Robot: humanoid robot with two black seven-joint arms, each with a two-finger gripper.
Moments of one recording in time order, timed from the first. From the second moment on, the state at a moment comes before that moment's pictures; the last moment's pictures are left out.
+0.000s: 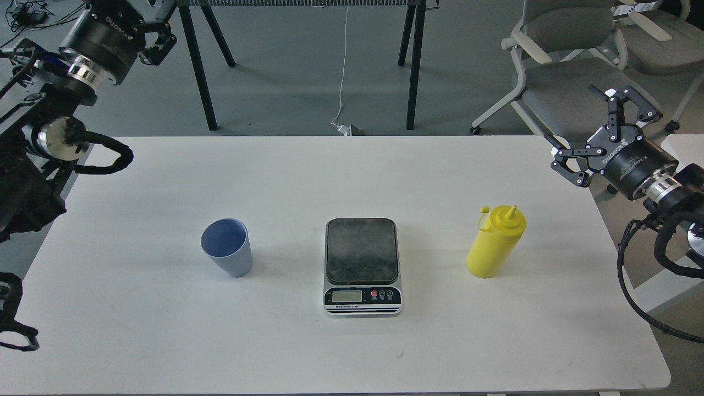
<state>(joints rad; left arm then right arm) -1.01 0.44 -0.68 -0.54 0.25 -0.49 -0.49 0.63 -0.75 0.59 1.01 0.24 0.49 0.18</state>
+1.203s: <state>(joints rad) -1.08 0.46 -0.56 -0.54 0.23 -0.49 -0.49 0.63 -0.75 0.59 1.01 0.24 0.49 0.18</state>
